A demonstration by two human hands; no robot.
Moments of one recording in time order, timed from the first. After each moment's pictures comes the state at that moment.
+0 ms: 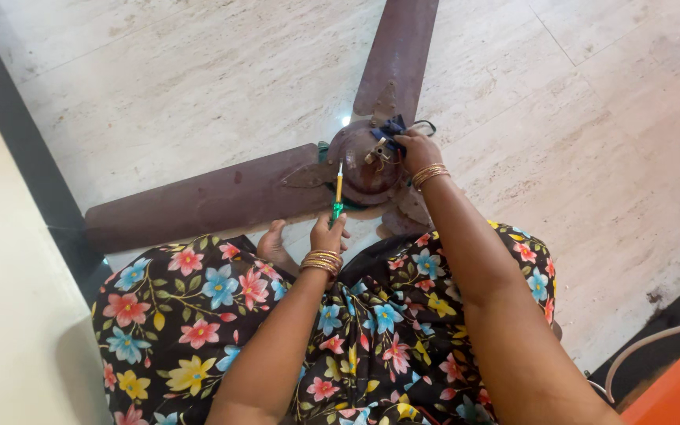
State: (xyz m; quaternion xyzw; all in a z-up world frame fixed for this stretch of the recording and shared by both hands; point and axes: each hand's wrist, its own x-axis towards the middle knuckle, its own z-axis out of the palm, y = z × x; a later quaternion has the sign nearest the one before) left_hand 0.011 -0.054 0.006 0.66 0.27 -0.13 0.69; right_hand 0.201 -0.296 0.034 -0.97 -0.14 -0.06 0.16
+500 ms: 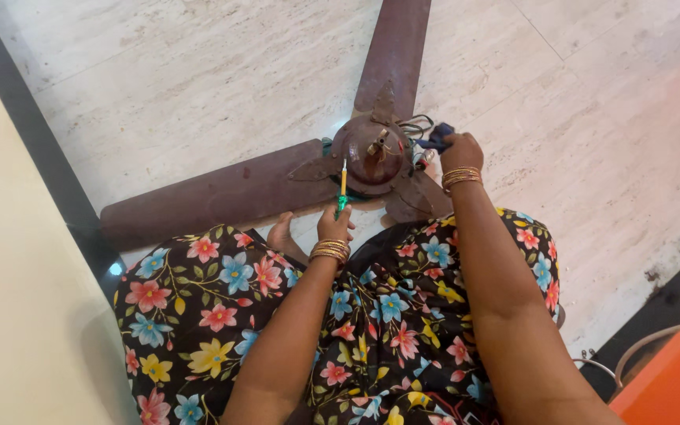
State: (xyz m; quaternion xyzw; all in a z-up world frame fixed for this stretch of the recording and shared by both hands) left_hand 0.012 -0.052 0.011 0.67 0.26 -0.13 0.69; right_hand 0.146 -0.347 0.065 -0.97 0.07 -0.18 0.17
